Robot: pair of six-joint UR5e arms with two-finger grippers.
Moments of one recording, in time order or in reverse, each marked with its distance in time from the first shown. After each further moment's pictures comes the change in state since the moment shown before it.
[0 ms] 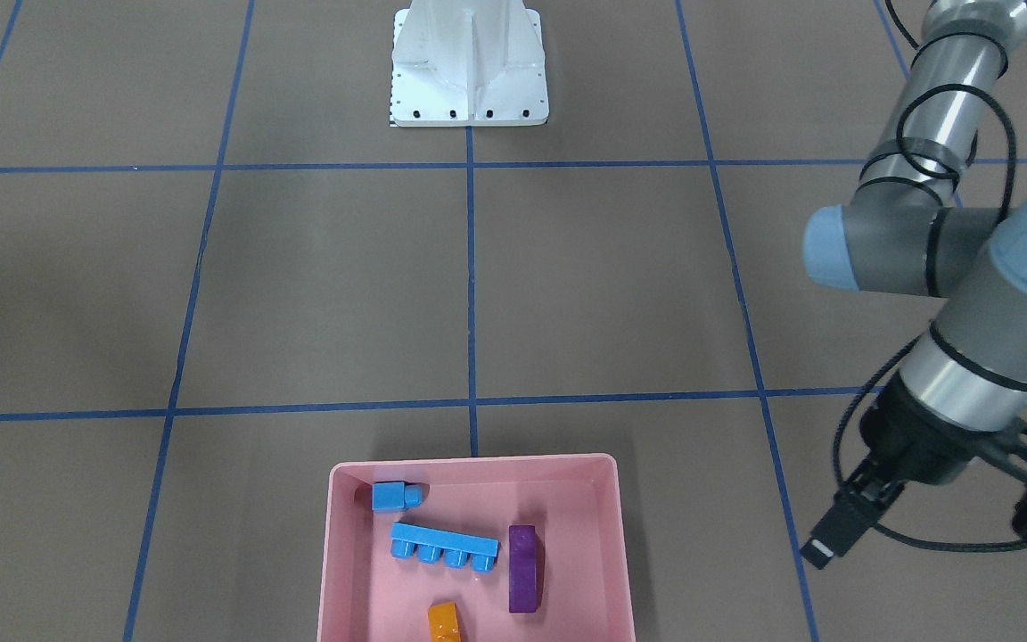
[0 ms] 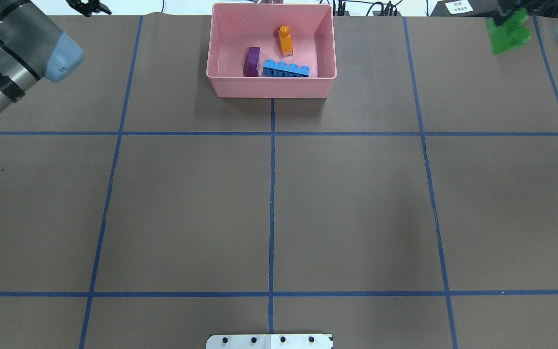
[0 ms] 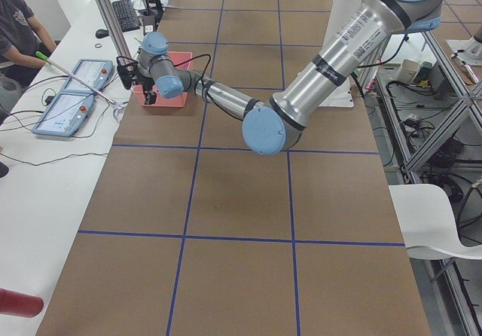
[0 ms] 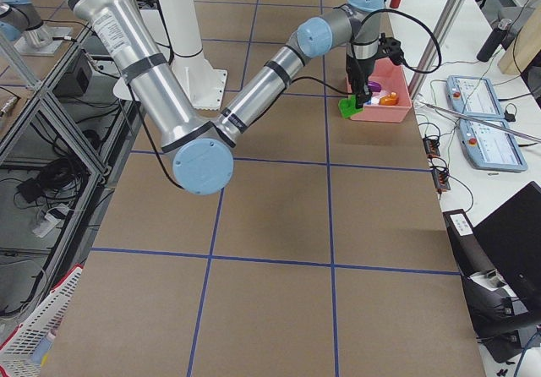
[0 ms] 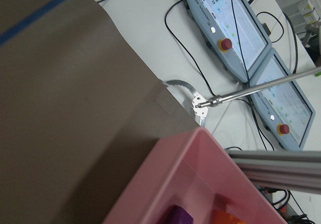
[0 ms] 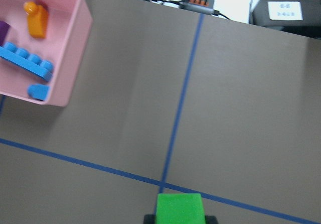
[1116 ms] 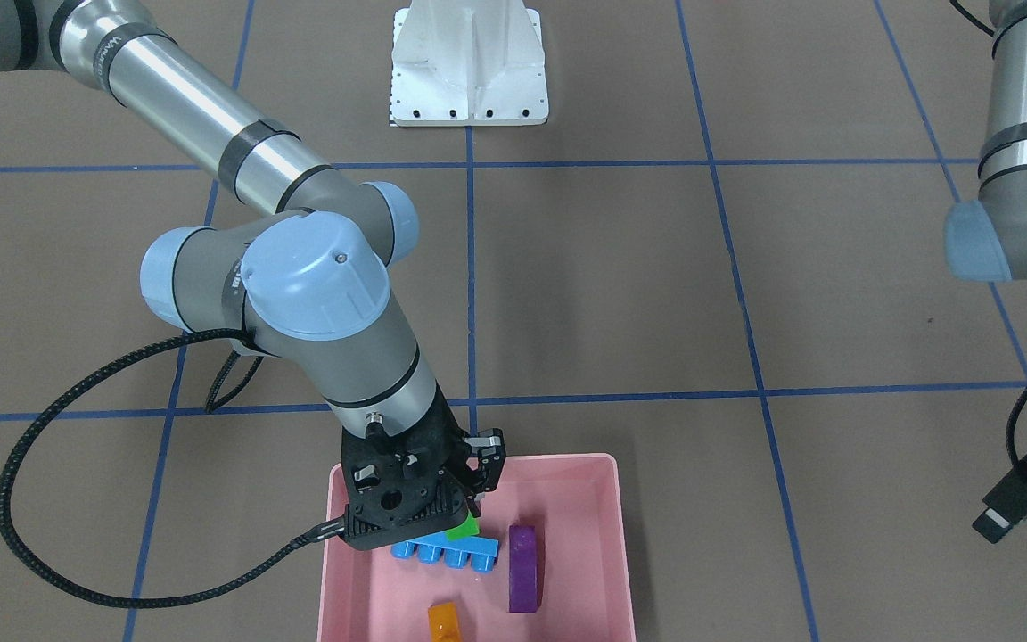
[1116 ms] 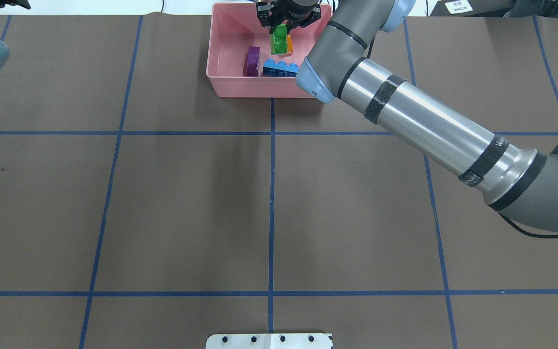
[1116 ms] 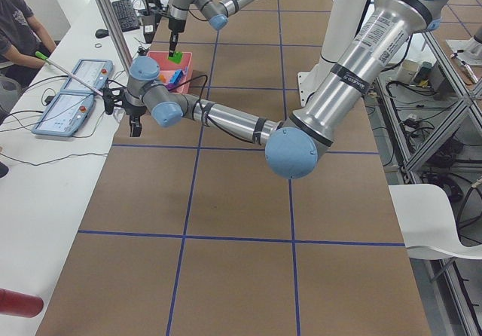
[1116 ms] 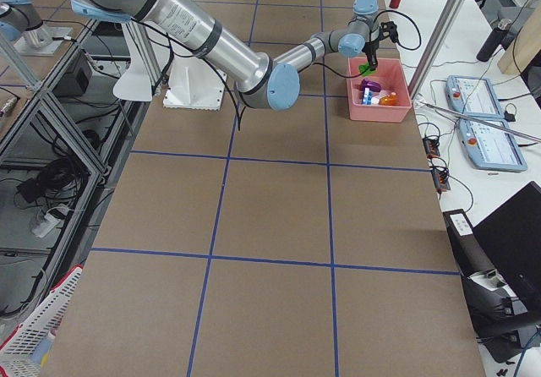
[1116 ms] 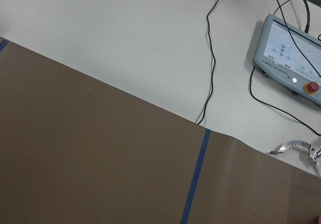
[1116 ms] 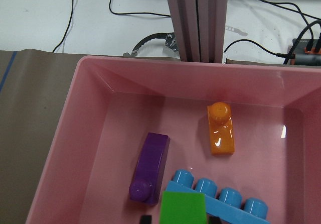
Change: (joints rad) left arm -0.097 0.154 -0.071 0.009 -0.019 0.292; right arm -0.349 0.499 -0.855 0.745 -0.292 0.512
